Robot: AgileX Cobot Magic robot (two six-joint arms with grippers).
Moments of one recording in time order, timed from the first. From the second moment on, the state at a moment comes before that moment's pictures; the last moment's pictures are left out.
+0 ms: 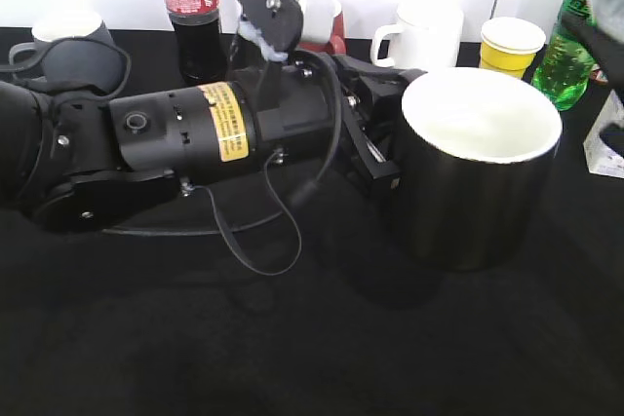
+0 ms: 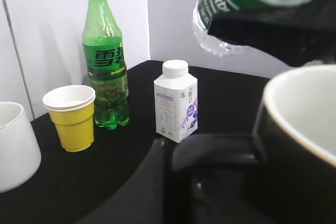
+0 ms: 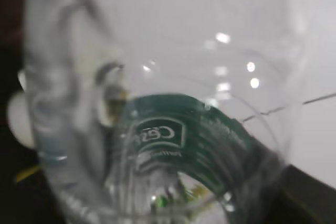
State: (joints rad) left arm -0.80 1.73 -0.86 0.54 -0.77 -0.38; right arm 0.22 1.04 -0.37 -0.35 -0.72 -0.40
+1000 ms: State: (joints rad) left arm -0.20 1.99 -0.65 0.20 -1.12 -0.12; right arm 0.22 1.16 -0.37 -0.21 -0.77 0.21
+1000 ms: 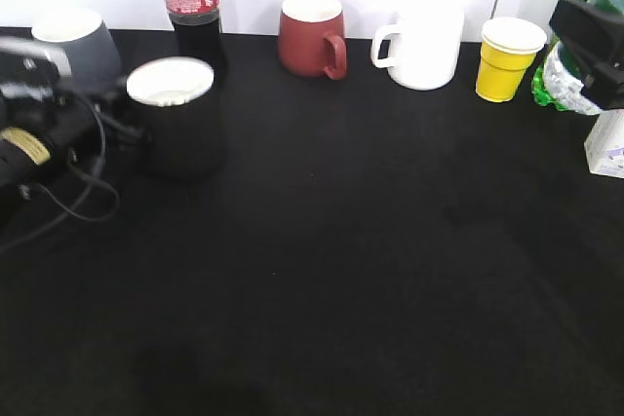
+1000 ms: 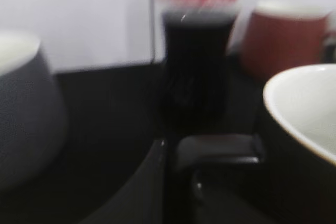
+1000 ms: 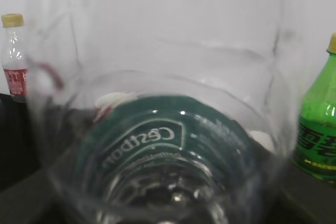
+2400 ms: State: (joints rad) left arm -0.20 1.41 -0.25 0.36 -1.09 -0.16; right arm 0.22 1.92 -0.57 -0.10 -0.92 0.02
